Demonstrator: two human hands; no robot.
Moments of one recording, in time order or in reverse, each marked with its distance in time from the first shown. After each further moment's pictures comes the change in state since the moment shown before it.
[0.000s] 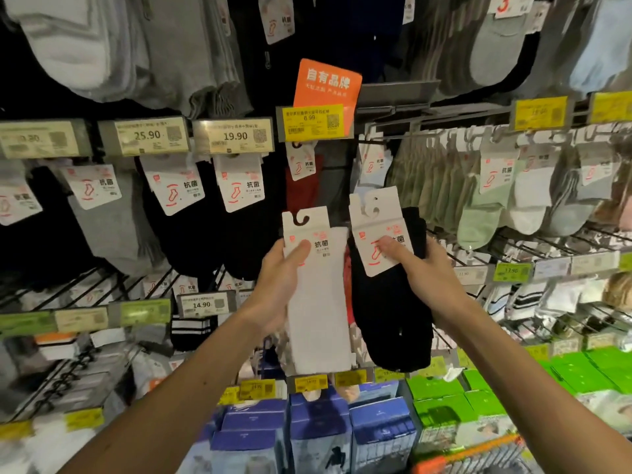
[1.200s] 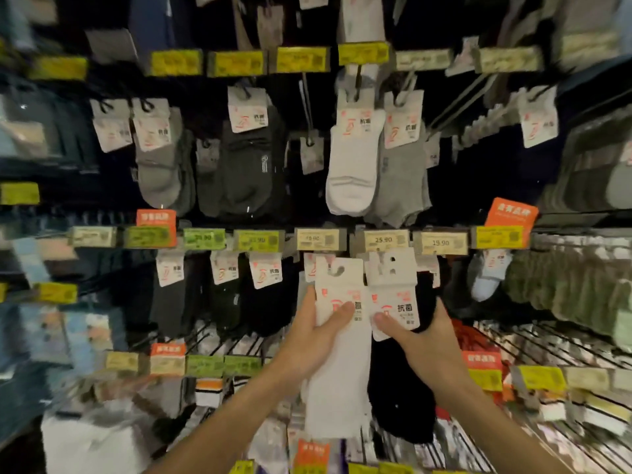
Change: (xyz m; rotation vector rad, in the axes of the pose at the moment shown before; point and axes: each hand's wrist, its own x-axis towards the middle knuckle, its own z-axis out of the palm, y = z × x) left_hand -0.111 0.125 -0.244 0.164 -0.043 0.383; right_hand -0.101 -0.064 0.283 -0.041 -0.028 -0.225
